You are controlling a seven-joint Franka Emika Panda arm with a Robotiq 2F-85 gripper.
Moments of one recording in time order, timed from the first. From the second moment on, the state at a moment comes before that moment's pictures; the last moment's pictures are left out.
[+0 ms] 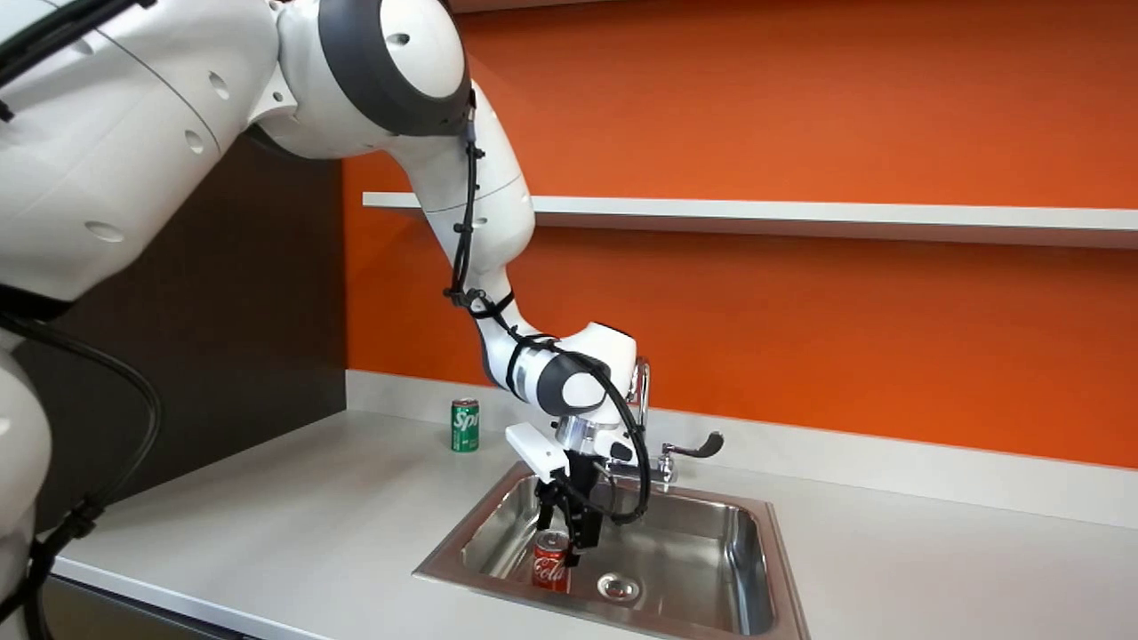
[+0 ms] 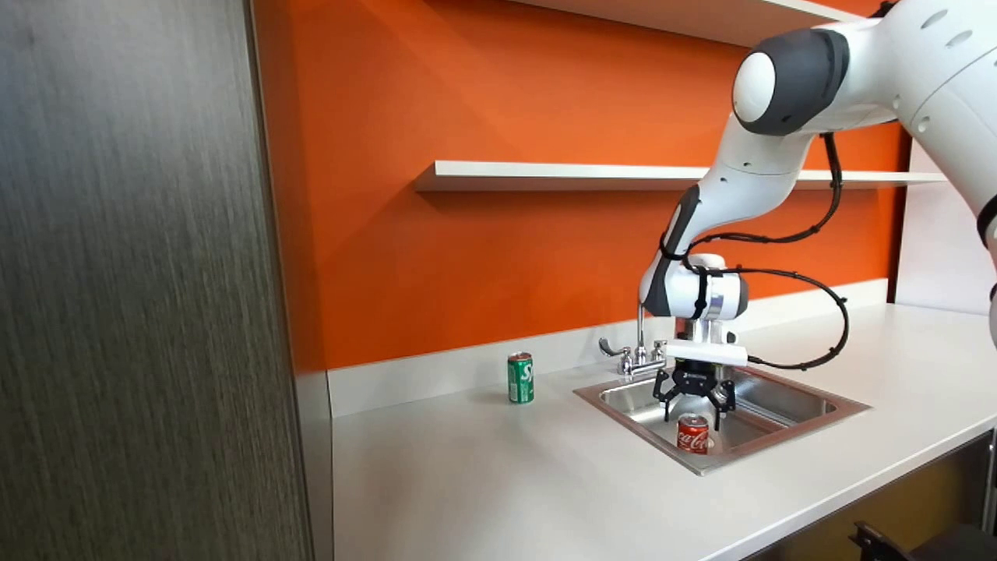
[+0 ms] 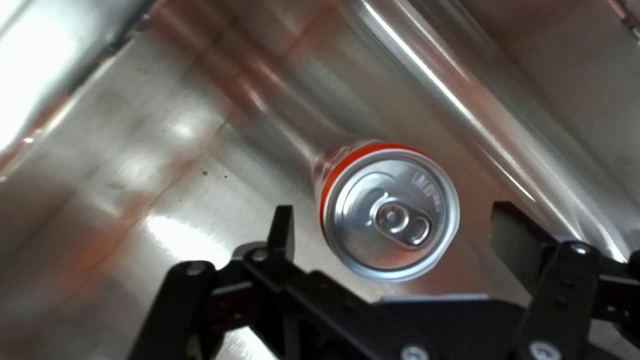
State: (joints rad) arm -0.20 0.62 -0.16 -1.99 0.33 2.43 0.10
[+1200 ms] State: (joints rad) arm -0.11 0.16 -0.14 -2.38 0.03 2.37 0.00
